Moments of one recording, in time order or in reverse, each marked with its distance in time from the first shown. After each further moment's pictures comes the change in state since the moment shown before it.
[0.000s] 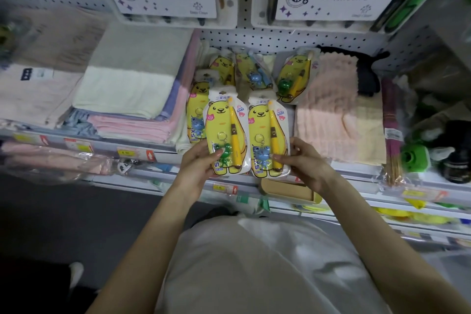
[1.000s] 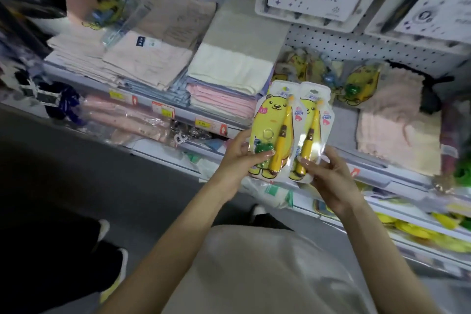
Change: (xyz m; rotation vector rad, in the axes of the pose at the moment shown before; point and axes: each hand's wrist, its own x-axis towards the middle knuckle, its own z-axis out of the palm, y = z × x) left_hand -0.098 0.032 -0.082 0.016 -0.097 0.082; right_hand -0.089 0.026 0.136 0.077 -0.010 -0.166
